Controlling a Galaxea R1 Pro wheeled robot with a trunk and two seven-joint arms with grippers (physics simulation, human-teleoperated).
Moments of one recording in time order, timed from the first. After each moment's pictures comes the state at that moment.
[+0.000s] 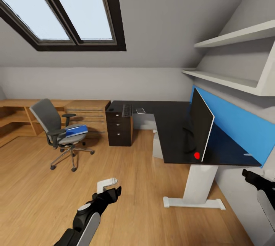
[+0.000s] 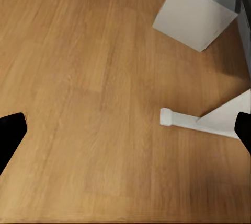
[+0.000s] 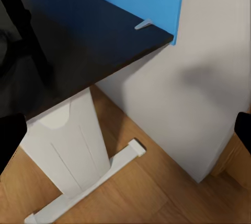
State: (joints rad) left arm -0.20 -0.04 -0.28 -1.37 0.50 0.49 0.37; right arm -0.38 -0.38 -0.29 -1.08 -0.43 0.32 -0.29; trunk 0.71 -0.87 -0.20
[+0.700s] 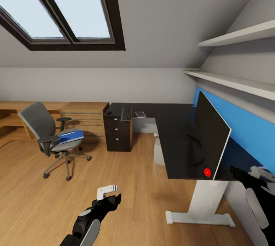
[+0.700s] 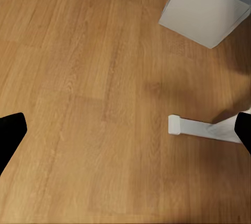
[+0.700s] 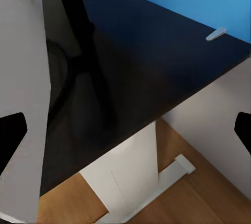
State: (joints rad) left arm -0.17 -0.03 -0.31 -1.34 0.50 0.49 0.37; right arm -0.38 -0.30 -0.29 -1.13 -0.41 0.32 -0.25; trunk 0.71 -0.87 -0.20
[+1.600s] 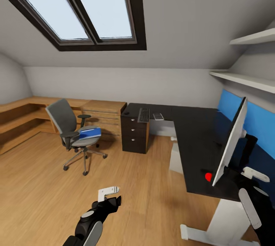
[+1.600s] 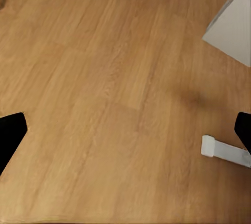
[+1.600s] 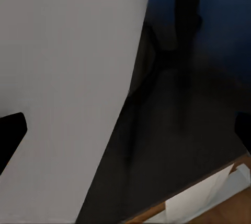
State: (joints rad) left arm -0.17 -0.03 -0.34 -1.33 0.50 0.49 0.44; right arm -0.38 -0.25 -0.28 -1.13 -0.40 0.32 -0.25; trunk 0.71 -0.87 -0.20
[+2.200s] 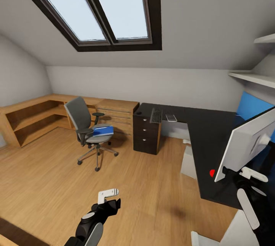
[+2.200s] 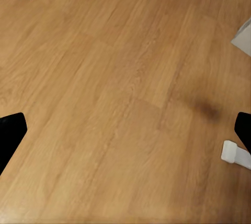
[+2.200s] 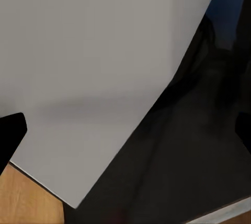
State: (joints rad) left arm -0.17 -0.03 -0.35 -1.30 0.50 0.49 0.45; right arm -0.38 -0.25 -0.27 -1.13 -0.38 0.32 -0.25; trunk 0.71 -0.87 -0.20
